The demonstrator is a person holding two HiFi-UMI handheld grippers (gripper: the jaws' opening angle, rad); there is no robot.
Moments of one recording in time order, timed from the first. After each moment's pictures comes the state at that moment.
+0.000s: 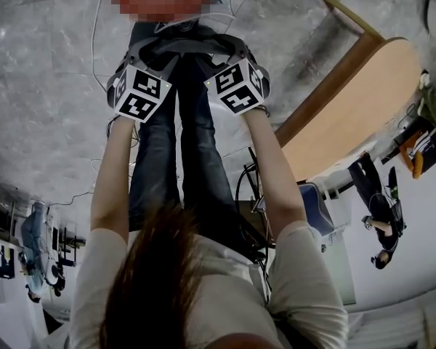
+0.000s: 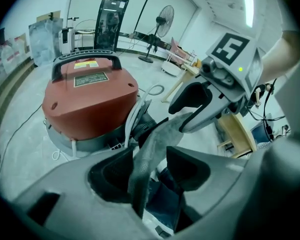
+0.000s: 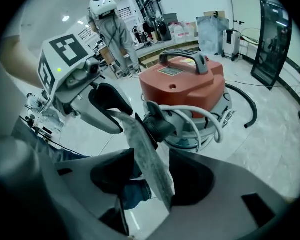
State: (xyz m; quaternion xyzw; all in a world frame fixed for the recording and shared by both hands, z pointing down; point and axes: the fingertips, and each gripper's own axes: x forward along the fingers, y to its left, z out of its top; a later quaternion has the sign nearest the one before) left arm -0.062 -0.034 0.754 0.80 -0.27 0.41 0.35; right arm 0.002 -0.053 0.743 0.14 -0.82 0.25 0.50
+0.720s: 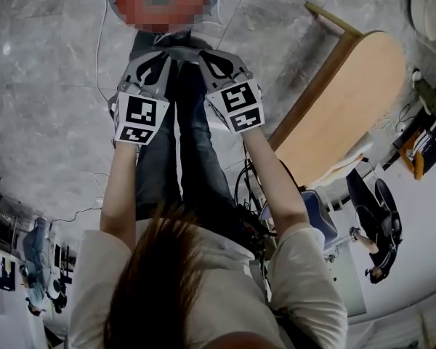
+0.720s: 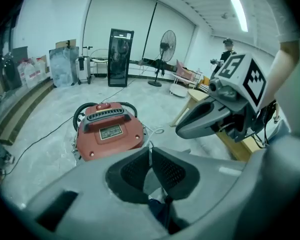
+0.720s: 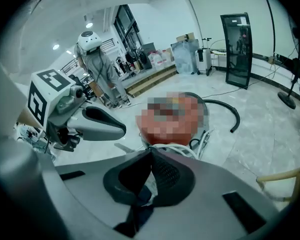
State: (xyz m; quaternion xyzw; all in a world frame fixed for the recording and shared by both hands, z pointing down) left arm -0.065 -0.073 0.645 0.82 -0.38 0.33 0.28; right arm -0.002 -0.083 0.644 0.27 -0.84 0.30 0.36
